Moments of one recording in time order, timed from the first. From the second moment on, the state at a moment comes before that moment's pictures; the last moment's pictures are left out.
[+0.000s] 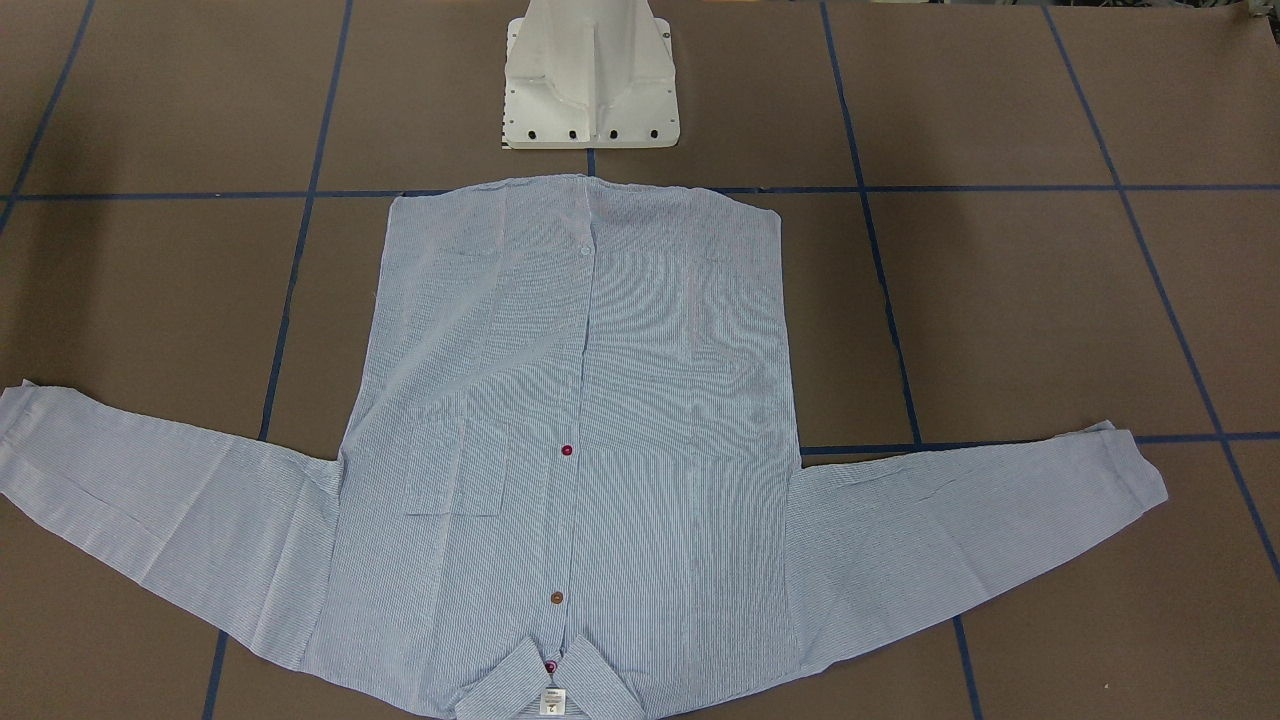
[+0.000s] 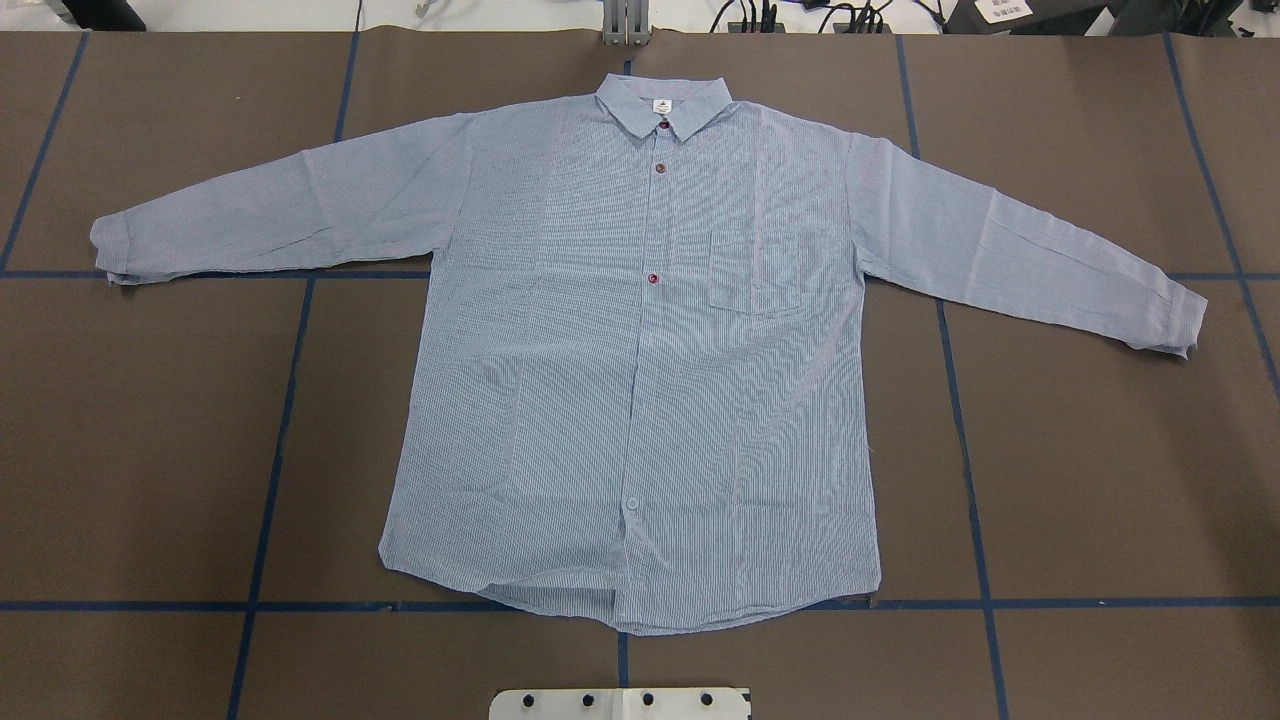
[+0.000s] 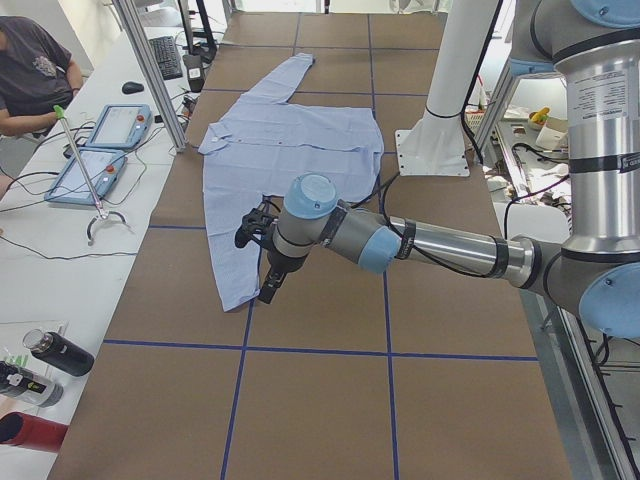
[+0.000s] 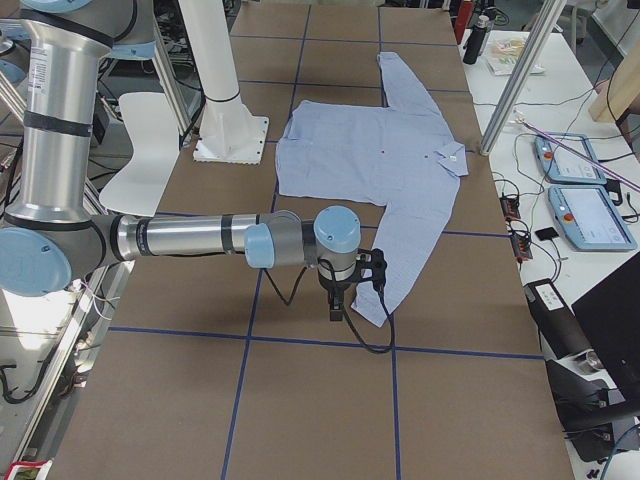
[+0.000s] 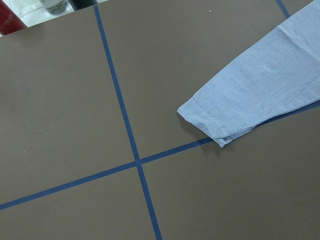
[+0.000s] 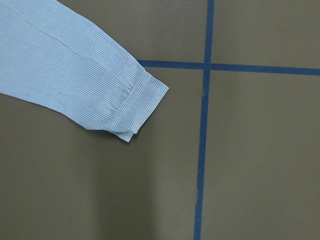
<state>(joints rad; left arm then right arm) -1.54 -1.42 -1.90 -1.88 -2.30 -0.04 1.49 -1.75 1.82 -1.52 2.41 0.09</state>
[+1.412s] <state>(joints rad) -1.54 -1.42 -1.89 -1.99 -2.30 -0.04 1.21 -1.59 1.47 -0.95 2.29 0.97</state>
